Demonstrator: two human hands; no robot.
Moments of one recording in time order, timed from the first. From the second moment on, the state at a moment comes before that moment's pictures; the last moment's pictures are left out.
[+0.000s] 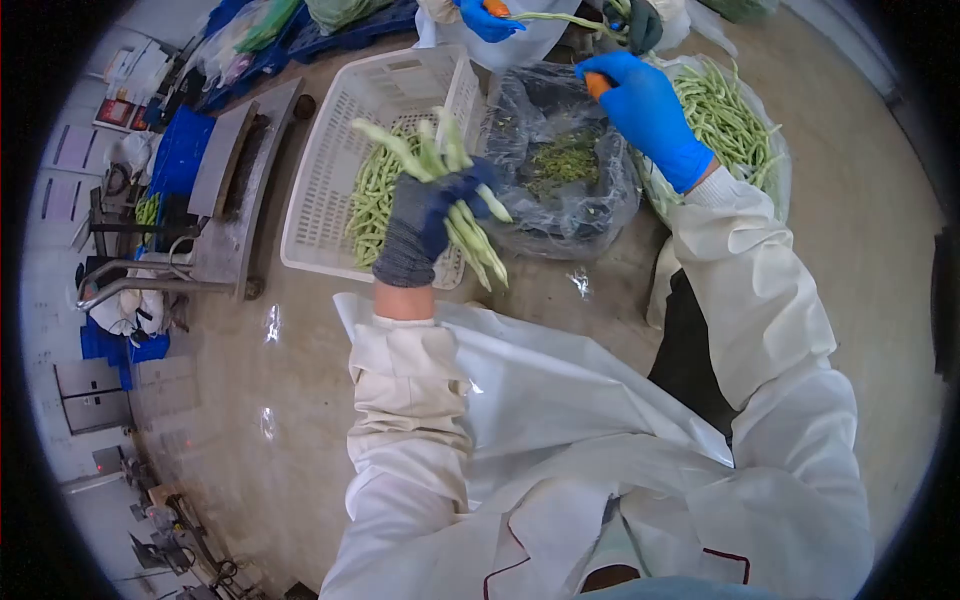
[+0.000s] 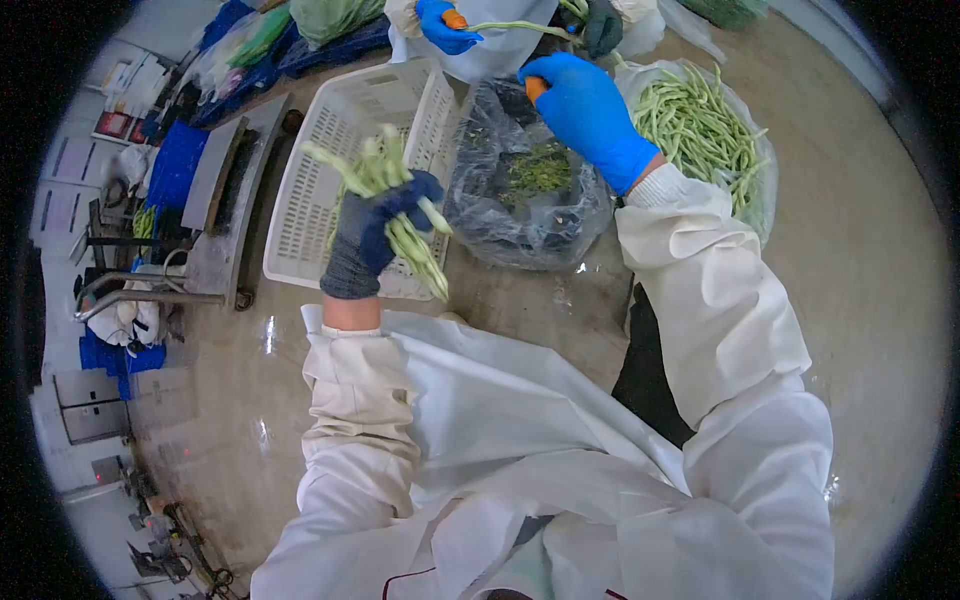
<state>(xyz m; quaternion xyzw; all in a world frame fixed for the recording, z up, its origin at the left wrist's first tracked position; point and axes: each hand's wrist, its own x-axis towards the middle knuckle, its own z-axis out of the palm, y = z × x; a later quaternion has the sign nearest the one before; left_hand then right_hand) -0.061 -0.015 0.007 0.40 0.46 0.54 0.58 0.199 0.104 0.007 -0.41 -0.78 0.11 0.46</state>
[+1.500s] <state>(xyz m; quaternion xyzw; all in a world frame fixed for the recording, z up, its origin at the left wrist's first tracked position) -0.059 -0.006 -0.005 0.45 0.57 0.51 0.47 0.170 0.079 0.014 -0.37 -0.71 0.55 0.24</state>
